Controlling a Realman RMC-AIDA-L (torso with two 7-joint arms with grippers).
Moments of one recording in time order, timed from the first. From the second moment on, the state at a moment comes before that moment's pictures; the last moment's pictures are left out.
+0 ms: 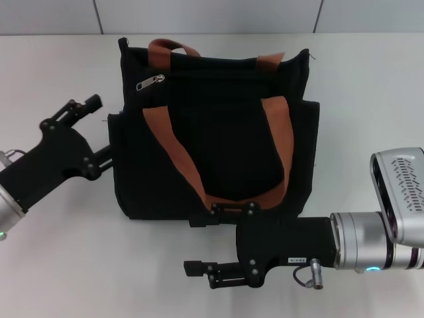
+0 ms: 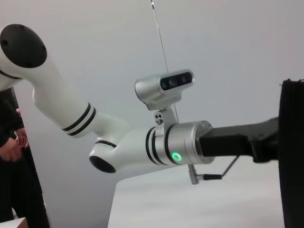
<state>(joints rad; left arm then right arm) -0.39 -2.07 0.45 0.23 1.69 1.54 -0.58 0.68 2.09 -0.10 0.04 -2.60 -1.54 0.75</state>
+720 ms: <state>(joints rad) -0.48 -2.08 0.44 0.13 1.53 1.54 -0.55 0.67 2.09 -0.06 0.04 -2.60 -1.54 0.75</state>
